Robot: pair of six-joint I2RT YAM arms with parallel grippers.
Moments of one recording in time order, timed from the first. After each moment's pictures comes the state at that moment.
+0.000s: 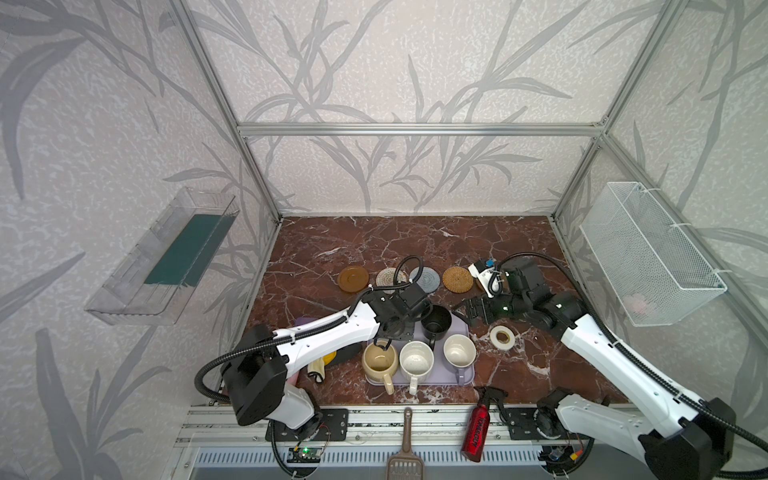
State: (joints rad) left arm -0.91 1.48 1.09 -0.89 -0.23 -0.76; right arm 0.52 1.08 0.94 -0.65 -0.40 0.24
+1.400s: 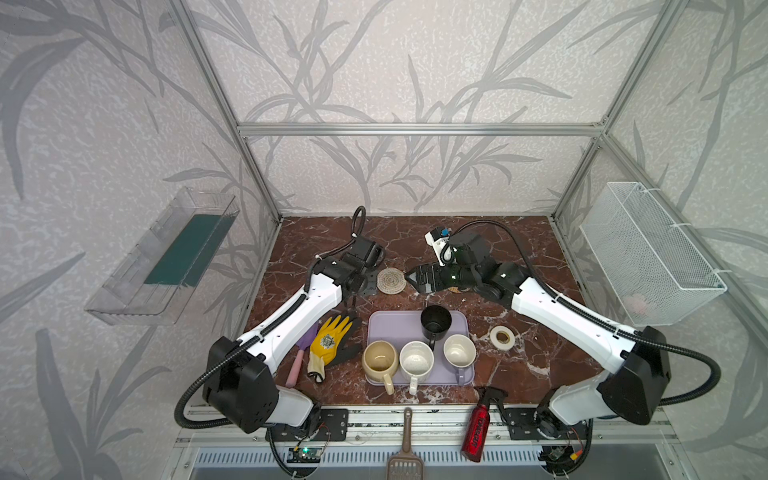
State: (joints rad) left arm -0.47 1.43 1.23 -0.88 -0.29 -0.41; right arm 0.73 1.49 1.30 -0.42 -0.20 0.45
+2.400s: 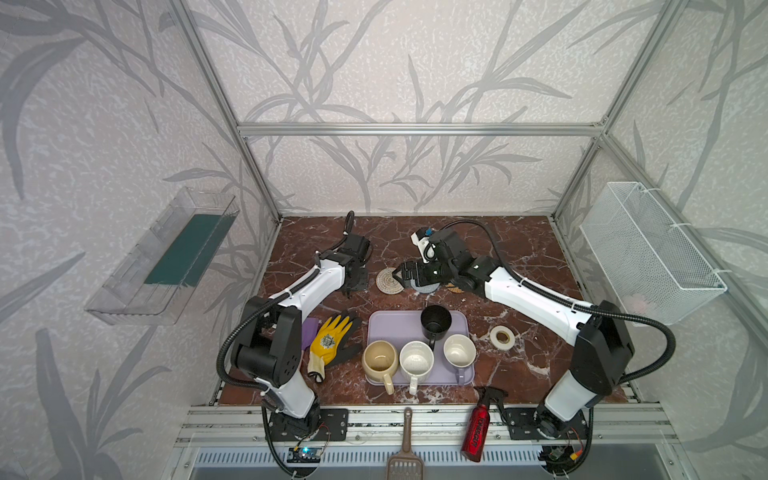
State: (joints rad) left arm -0.30 1.67 1.20 -0.73 -0.23 -0.31; right arm 0.74 1.69 1.38 -0.38 -0.22 0.49
